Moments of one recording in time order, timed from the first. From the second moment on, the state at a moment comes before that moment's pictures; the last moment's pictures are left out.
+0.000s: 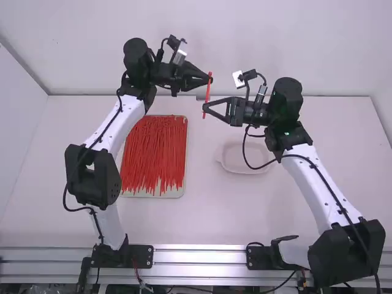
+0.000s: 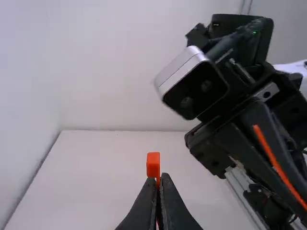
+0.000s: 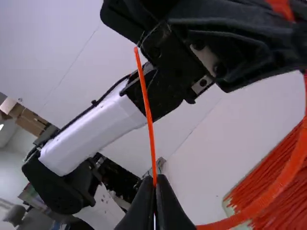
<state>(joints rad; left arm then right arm) -0.18 1.94 1.76 0.47 1.51 -0.31 0.25 1.41 1.18 0.18 -1.19 0.80</state>
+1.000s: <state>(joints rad) -0.19 1.94 1.76 0.64 1.55 -0.31 0.25 1.41 1.18 0.14 -1.14 0.81</state>
